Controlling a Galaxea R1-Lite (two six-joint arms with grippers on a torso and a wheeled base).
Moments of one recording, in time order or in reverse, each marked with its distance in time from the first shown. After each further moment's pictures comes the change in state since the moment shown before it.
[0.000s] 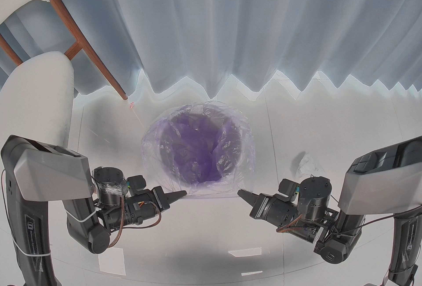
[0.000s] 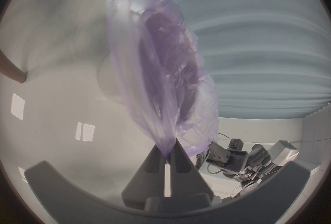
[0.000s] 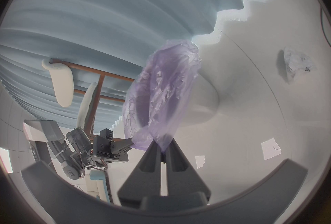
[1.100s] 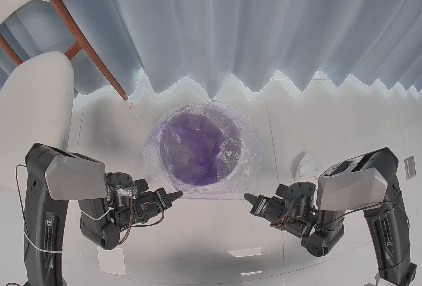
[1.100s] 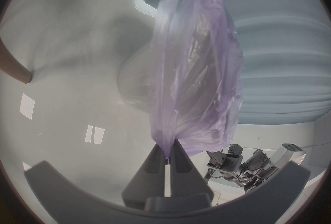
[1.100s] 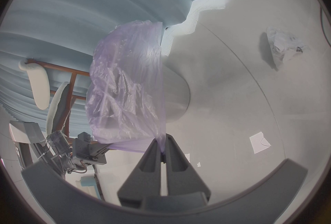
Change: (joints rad) left arm 0.040 0.180 -0.128 0.001 0.083 0.031; right arm -0.117 0.256 -0.159 -0.001 -0.001 0.002
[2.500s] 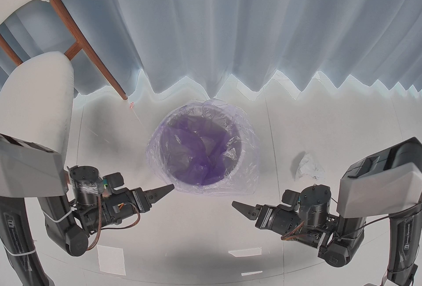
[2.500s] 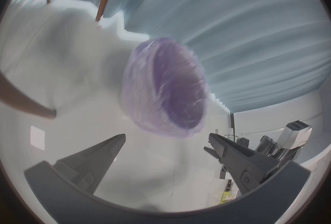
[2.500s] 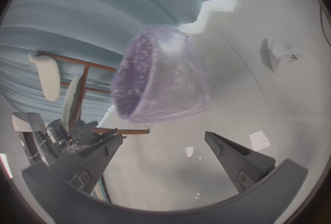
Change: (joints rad) left arm 0.022 -0.305 0.282 -0.004 0.004 0.223; right arm 0.105 -0.207 0.222 0.001 0.025 -0.007
